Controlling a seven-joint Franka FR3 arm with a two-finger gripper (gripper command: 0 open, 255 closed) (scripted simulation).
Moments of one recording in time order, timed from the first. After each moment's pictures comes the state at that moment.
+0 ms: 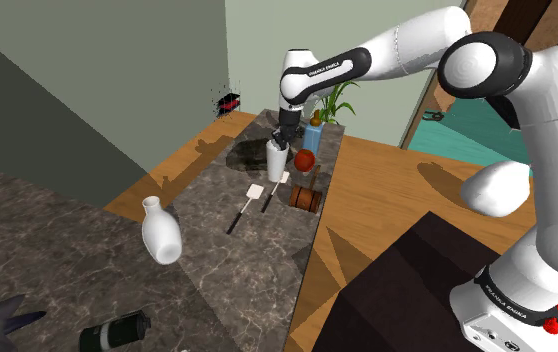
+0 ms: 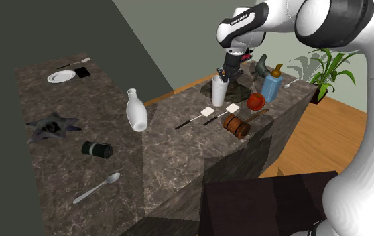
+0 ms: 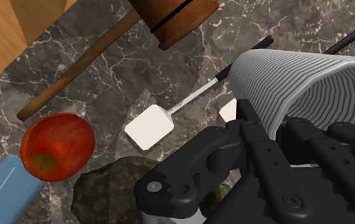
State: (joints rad) arm -0.10 0.75 0.21 -1.39 -0.07 2.09 0.11
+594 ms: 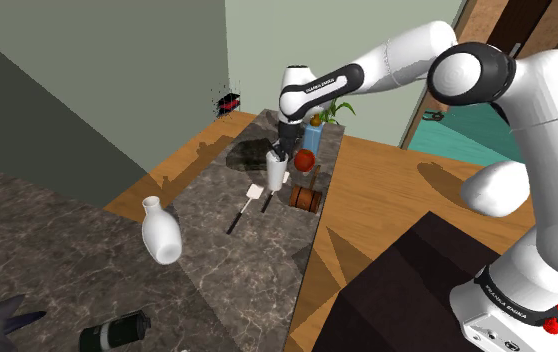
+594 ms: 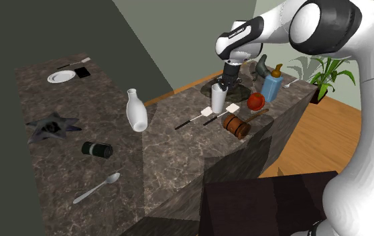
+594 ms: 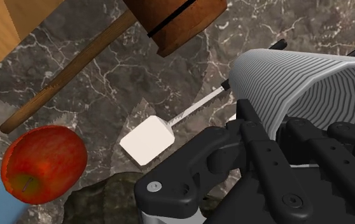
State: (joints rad) arm -0.10 0.81 0.21 -1.41 -0.08 2.17 0.11
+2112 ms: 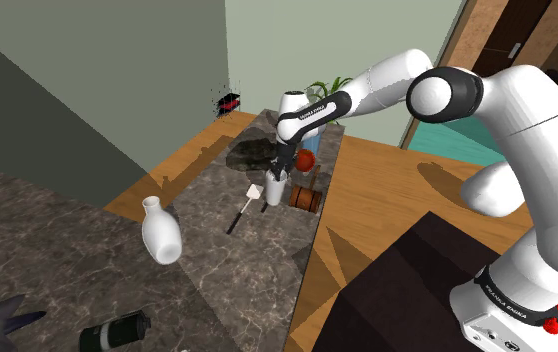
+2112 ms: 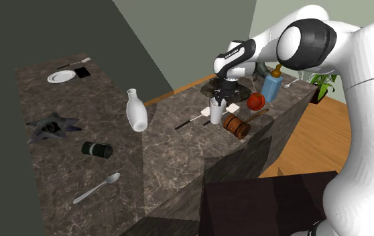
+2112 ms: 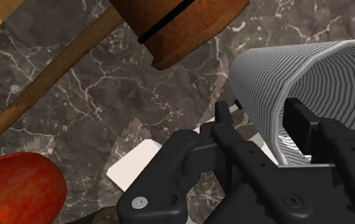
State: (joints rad) arm -0.09 0.97 0.19 -1.37 -0.10 2.28 0.11
